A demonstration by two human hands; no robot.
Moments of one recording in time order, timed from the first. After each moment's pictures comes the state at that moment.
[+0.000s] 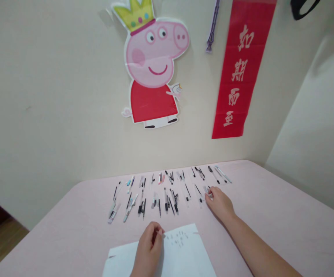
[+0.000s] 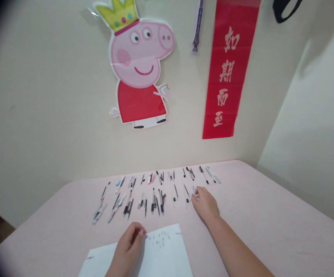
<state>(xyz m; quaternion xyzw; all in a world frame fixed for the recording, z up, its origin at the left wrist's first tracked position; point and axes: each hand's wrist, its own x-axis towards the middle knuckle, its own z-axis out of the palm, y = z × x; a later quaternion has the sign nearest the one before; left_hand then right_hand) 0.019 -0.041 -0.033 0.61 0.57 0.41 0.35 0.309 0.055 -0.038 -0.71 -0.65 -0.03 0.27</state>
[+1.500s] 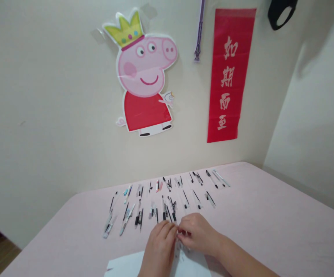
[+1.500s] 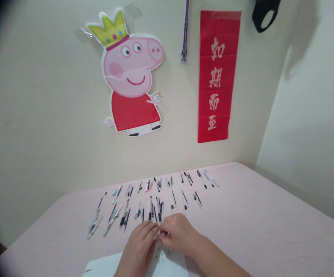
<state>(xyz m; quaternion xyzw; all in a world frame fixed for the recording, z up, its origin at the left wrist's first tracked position) 0.042 -0.016 -0.017 0.88 0.37 0.28 -0.09 0.225 0.007 -0.006 -0.39 -0.89 0.05 0.25</state>
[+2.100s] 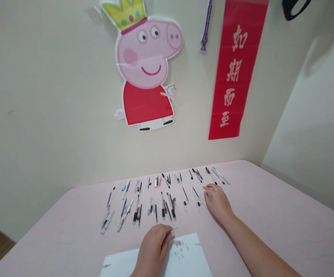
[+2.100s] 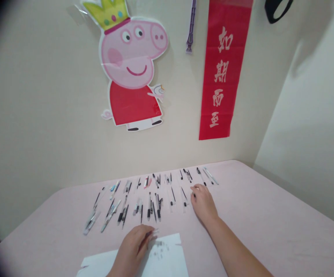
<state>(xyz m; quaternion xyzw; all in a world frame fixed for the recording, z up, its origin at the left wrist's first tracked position) 0.029 -0.016 -0.028 0.81 0.47 0.32 0.17 0.314 0.067 -0.030 -0.63 -0.70 -0.05 0.33</state>
